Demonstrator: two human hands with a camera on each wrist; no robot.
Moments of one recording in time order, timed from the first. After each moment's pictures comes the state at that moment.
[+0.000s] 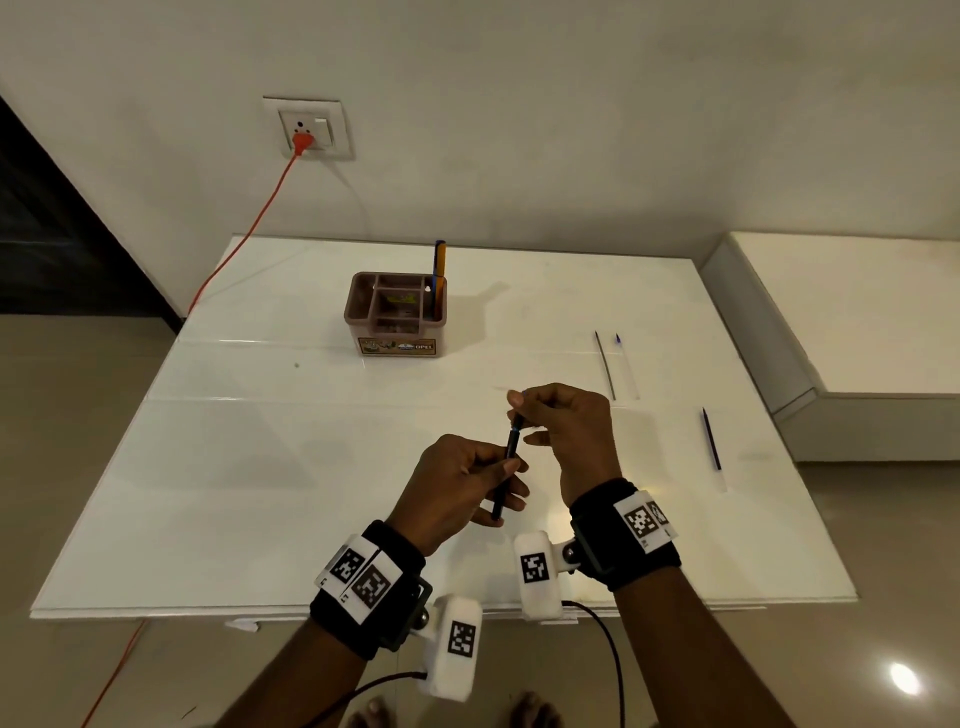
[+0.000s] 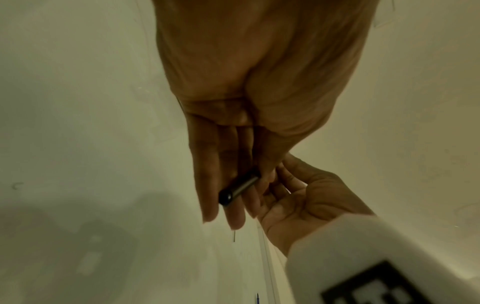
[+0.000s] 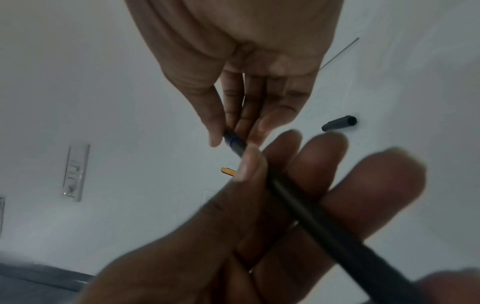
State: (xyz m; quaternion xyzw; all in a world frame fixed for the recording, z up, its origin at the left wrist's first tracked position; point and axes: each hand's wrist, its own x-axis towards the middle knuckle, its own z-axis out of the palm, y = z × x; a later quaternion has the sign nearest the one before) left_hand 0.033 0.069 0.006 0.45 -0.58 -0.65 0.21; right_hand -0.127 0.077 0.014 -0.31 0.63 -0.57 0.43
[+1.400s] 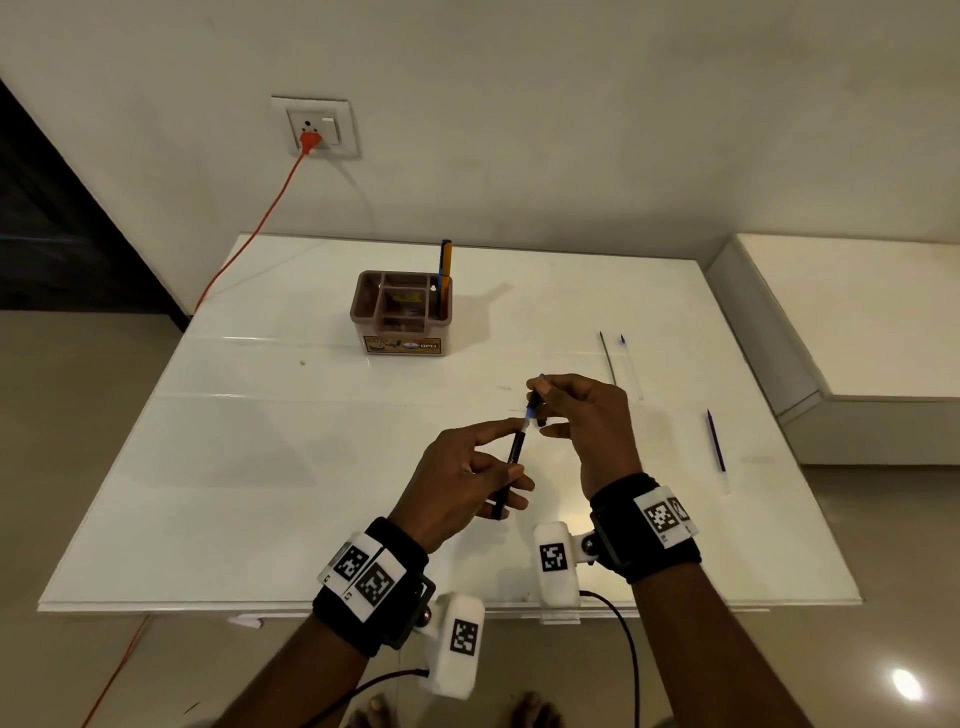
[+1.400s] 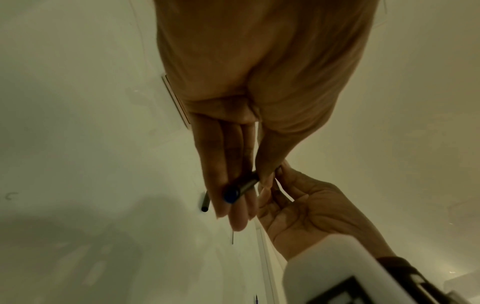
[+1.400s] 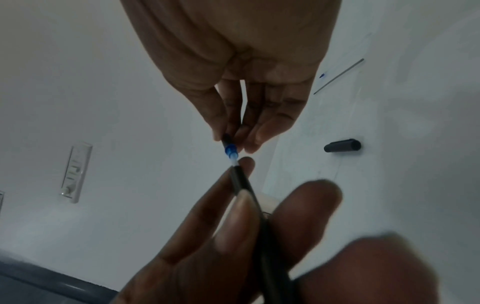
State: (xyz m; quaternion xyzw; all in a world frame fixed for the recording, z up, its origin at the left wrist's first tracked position) left_hand 0.037 0.071 0.012 0.42 -0.56 -0.68 0.24; right_hand -0.141 0.075 0.017 -0.32 0.64 -0.56 0.42
